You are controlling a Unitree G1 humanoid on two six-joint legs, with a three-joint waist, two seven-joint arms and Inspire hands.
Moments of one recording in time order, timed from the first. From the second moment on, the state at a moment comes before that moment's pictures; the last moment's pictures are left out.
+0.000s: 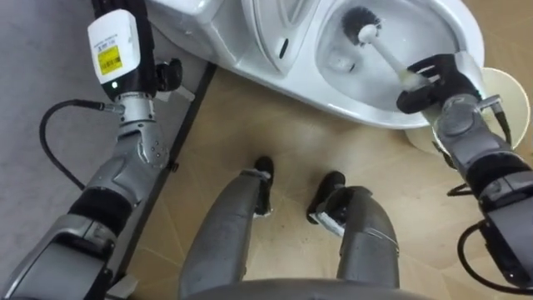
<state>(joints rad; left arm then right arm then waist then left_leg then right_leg) -0.32 0.36 -0.40 0.63 0.56 -0.04 0.79 -0.55 -0.41 0.48 1.09 -0.15 0.08 -0.27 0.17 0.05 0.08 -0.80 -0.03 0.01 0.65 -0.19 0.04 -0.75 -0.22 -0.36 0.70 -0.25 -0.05</state>
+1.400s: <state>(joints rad) -0.29 0.34 -0.40 0.59 0.58 -0.05 0.80 -0.52 -0.45 0.42 1.09 -0.30 0.06 -0.33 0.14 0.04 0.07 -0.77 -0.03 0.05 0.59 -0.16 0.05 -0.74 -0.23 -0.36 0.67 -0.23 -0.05</state>
